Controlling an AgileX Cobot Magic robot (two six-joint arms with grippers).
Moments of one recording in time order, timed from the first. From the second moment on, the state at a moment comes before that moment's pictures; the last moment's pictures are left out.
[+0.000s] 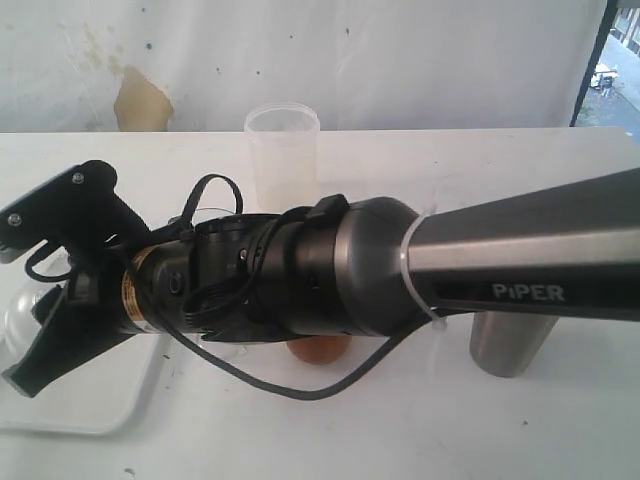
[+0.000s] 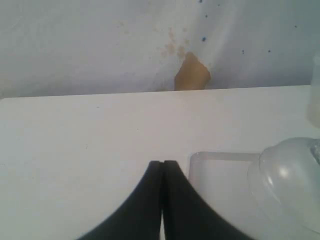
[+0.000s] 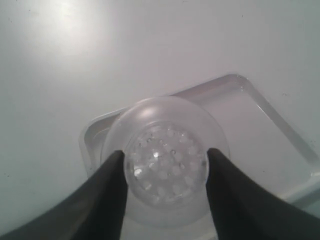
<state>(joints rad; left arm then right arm) 0.06 0.00 0.00 0.04 0.21 0.03 1.08 1.92 -1.28 -0.89 -0.06 0.84</state>
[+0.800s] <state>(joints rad) 0.06 0.00 0.00 0.04 0.21 0.03 1.08 1.76 -1.31 -0.88 0.27 0.82</state>
